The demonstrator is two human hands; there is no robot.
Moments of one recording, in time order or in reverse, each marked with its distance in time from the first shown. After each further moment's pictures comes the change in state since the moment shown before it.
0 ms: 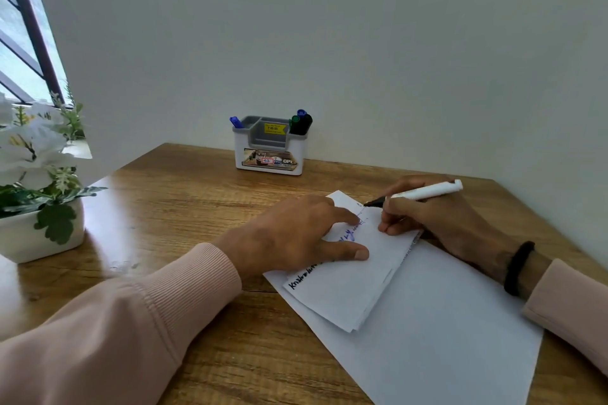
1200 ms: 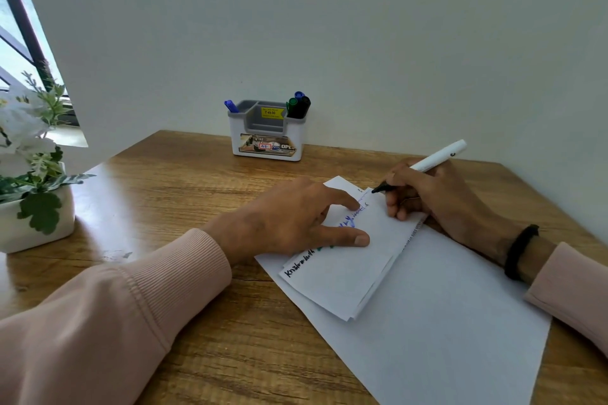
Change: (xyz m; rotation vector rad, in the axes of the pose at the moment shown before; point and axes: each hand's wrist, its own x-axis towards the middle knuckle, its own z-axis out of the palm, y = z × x) left_hand 0.003 -0.001 -0.004 -0.048 0.015 -0.015; right_hand 0.015 0.011 0.000 0.035 -0.007 -0.061
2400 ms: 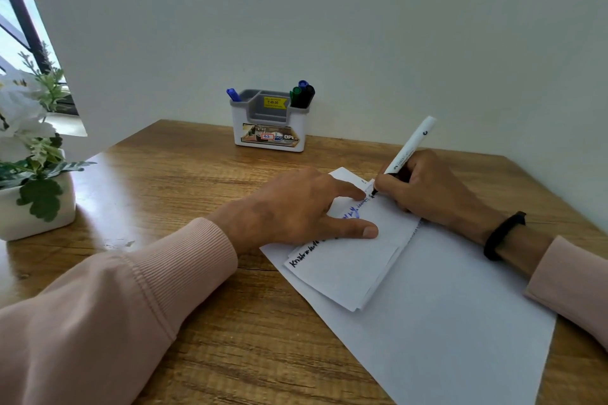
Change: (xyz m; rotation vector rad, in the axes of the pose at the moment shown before) left_hand 0.001 0.003 0.001 0.066 0.034 0.008; right_hand 0.006 0.000 0.014 -0.614 0.076 -0.043
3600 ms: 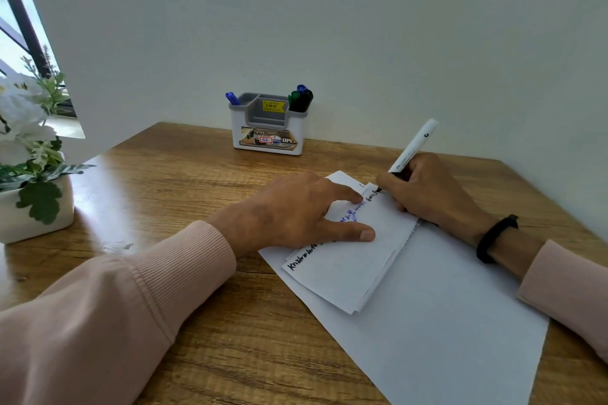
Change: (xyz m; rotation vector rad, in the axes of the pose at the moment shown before) left_hand -0.001 0.000 -0.001 -0.002 -0.024 -0.012; right_hand 0.006 0.008 0.002 -0.009 0.097 0.088
